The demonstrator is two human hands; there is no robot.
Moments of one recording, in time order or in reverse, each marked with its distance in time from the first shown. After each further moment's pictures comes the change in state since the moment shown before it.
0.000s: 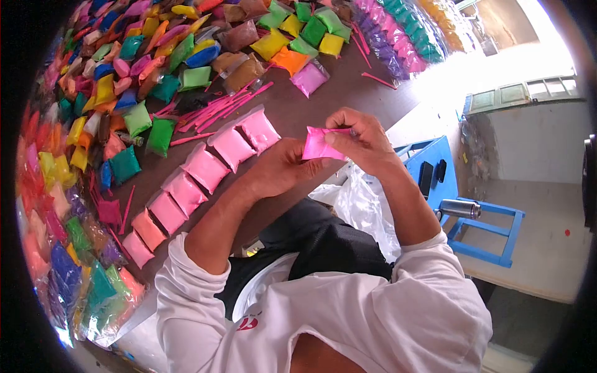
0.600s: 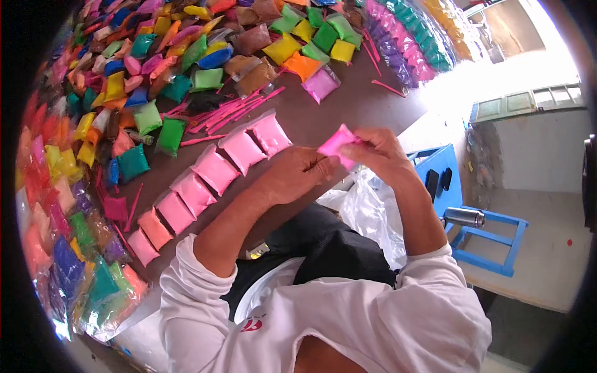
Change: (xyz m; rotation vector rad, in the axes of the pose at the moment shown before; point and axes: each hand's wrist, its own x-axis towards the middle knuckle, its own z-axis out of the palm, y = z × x) left_hand 0.002 -0.008 0.006 0.263 0.133 0.009; right_hand -0.008 0.015 -0.007 0.076 -0.037 0.153
